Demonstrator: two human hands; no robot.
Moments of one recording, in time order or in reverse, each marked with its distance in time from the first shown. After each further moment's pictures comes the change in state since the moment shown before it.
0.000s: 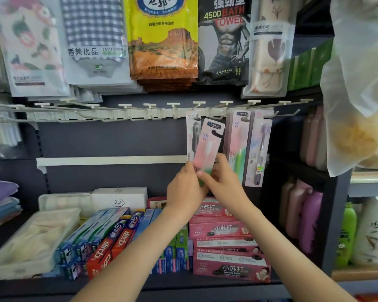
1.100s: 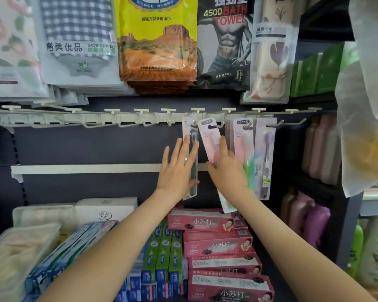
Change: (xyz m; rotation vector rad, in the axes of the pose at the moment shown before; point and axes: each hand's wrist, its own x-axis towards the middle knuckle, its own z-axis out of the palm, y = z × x) left_hand 0.092 -0.047 0.034 0.498 0.061 0.381; right_hand 0.079 0.020 -0.010 -0.770 0.168 0.087
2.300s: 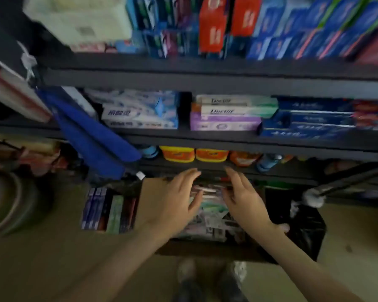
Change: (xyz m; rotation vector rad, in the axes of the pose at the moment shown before) left_hand -0.562 -0.068 0.038 -0.653 -0.575 -0.347; right_hand -0.499 -0.065 0.230 0.204 -0.863 0.089
